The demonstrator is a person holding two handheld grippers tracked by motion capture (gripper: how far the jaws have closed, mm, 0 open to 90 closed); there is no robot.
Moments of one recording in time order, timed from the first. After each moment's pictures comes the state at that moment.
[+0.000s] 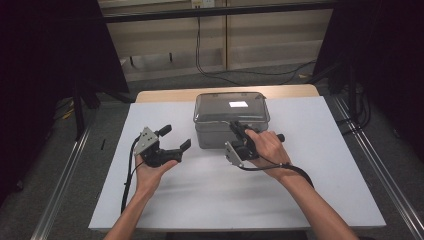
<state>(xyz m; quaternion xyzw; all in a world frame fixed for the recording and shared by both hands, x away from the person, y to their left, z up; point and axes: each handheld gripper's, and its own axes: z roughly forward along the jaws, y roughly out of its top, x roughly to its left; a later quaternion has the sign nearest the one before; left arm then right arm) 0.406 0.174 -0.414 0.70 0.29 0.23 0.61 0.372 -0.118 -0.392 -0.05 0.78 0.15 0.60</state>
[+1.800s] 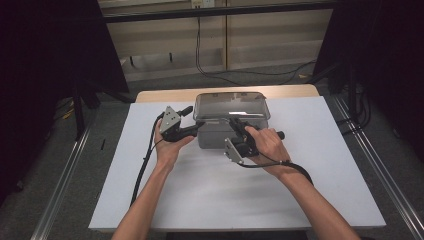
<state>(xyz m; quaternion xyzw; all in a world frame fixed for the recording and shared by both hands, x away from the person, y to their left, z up) 0.470 0.126 -0.413 0.72 0.22 0.27 0.60 0.376 -0.117 -0.385 -0.05 0.78 0.16 0.61</state>
